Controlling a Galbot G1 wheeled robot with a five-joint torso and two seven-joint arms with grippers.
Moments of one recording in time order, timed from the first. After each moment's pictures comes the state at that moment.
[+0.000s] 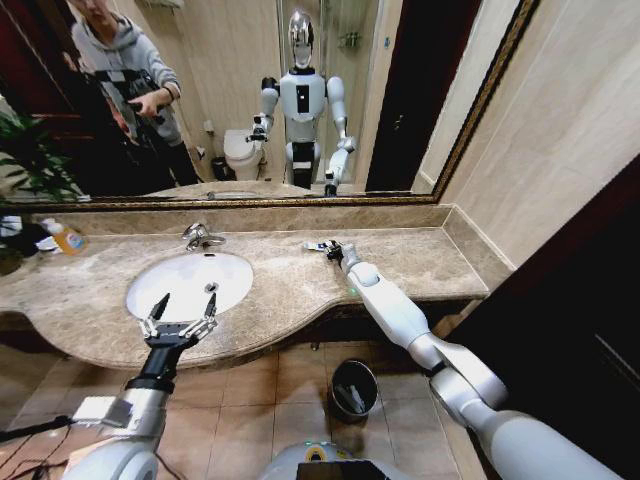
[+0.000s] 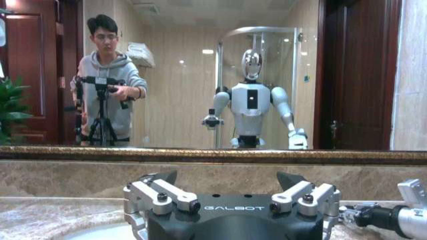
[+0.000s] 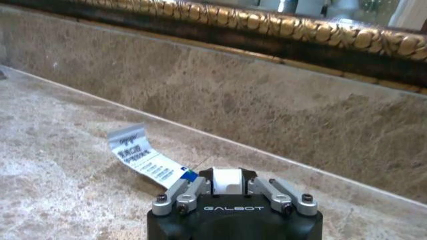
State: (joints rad) left arm 1.84 -1.36 -0.82 -2.47 -0.37 0.04 0.05; right arm -0.35 1.34 -0.08 0.97 0.32 -0.14 -0.02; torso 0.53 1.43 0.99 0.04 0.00
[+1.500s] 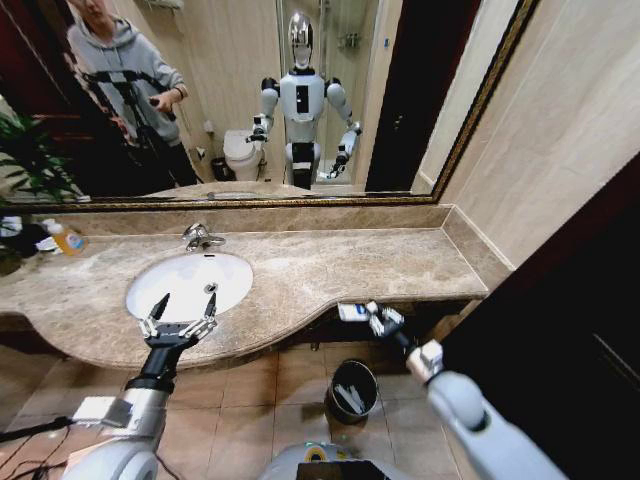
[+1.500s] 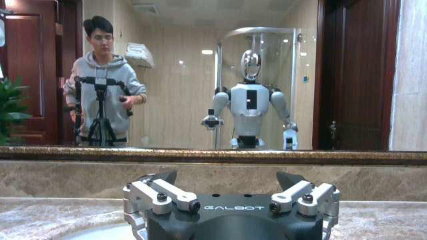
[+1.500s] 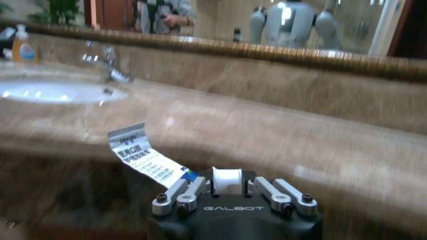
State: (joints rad) left arm 1.84 -1.36 -0.82 -2.47 -0.37 0.04 0.05; right arm -1.61 1.05 0.37 1.96 0.19 0.13 -0.06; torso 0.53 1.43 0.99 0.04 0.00
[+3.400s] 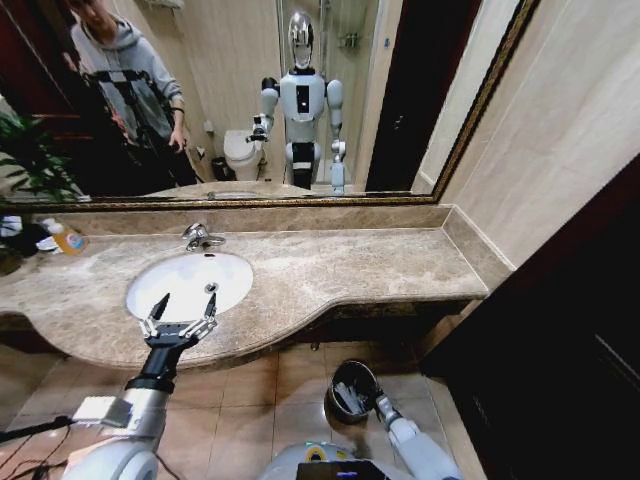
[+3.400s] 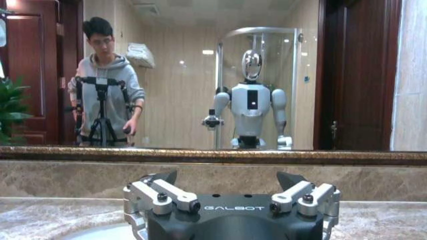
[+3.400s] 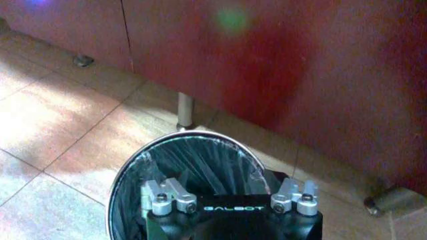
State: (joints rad) left arm 1.84 -1.36 -0.82 -2.47 -0.37 0.04 0.05; right arm -1.01 1.39 0.28 0.53 -0.11 0.39 -0.10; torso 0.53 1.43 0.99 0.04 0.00
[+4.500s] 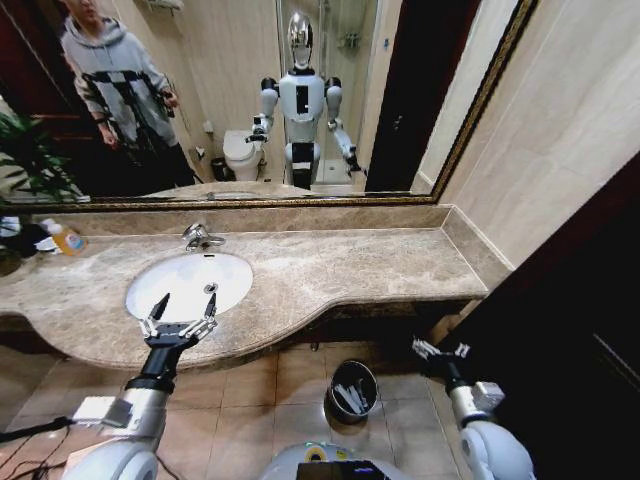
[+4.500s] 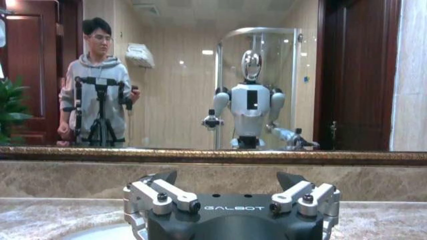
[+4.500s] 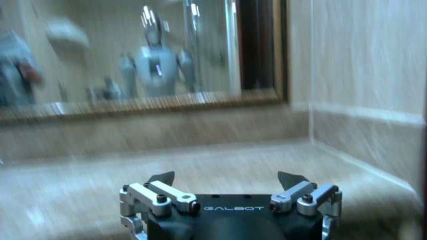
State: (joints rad) left arm 1.84 -1.36 -0.82 -2.47 -0.37 0.04 0.05; right arm -1.73 1.49 0.75 2.19 0.29 0.09 -0.10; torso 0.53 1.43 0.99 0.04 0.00
